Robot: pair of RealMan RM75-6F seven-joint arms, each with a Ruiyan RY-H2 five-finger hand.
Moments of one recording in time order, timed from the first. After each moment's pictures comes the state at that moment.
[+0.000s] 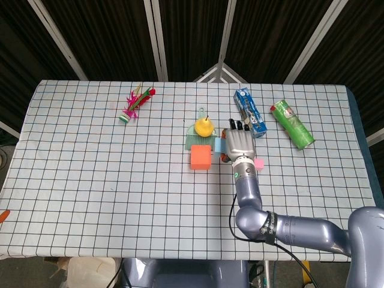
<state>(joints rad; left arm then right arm) 0.02 -1.03 -0.09 -1.62 1.41 1.54 -0.12 1.09 -1.52 0.48 -1.69 -0.08 1.25 -0.98</state>
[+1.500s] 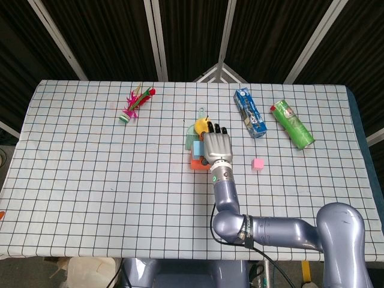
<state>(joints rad) 0.03 -1.01 -0.08 -1.59 1.43 1.57 -0.22 1.19 -1.67 0.49 -1.58 -0.10 1.28 -0.93</state>
